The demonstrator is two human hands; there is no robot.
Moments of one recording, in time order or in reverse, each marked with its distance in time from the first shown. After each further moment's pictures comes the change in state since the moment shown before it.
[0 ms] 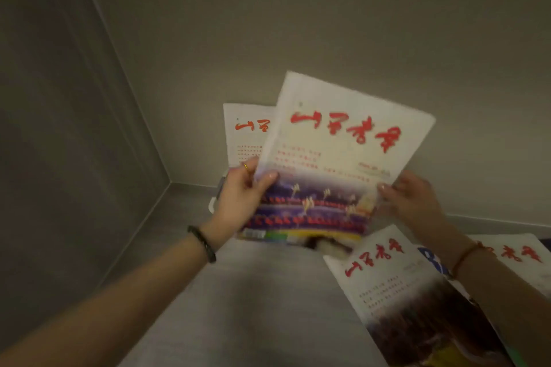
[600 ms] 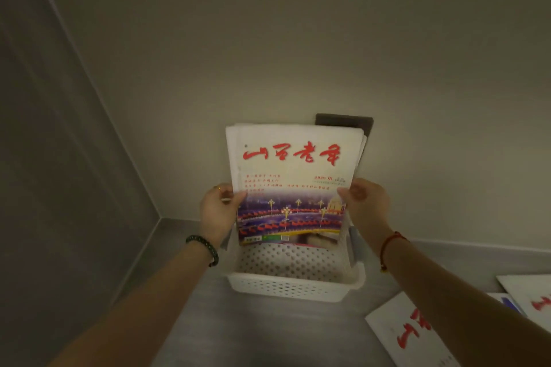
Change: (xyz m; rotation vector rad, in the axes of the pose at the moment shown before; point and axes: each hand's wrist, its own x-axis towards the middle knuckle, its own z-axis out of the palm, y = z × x) left_hand 0.125 -0.147 -0.067 0.134 0.247 -0.312; right_hand 0.114 0.040 0.149 -0.291 0.238 0.056
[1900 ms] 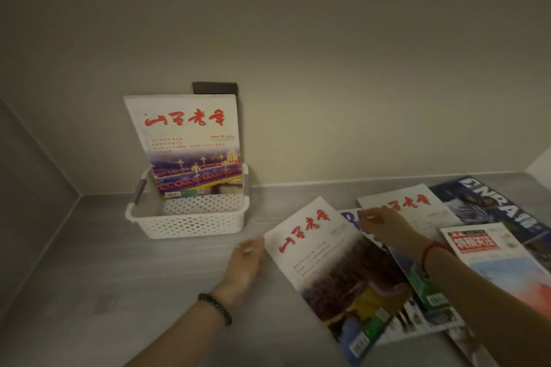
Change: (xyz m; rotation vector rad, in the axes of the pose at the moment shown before) left_hand -0.256 0.008 0.138 -0.044 -0.442 -0.409; right_hand -0.103 0.133 -0.264 -0.292 -0.341 0.345
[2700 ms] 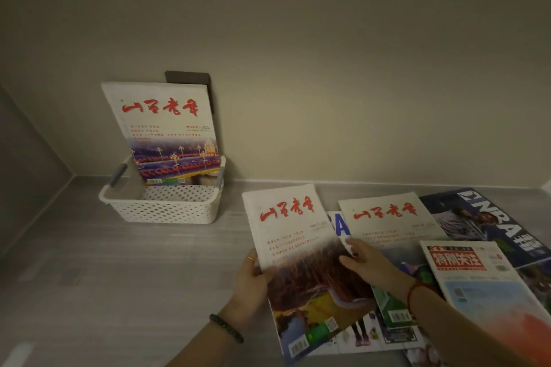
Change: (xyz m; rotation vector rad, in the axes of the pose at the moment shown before) left_hand -0.028 -0.025 0.105 -0.332 -0.021 0.082; right_hand 0.013 0.093 0.002 -0.061 -0.277 -0.064
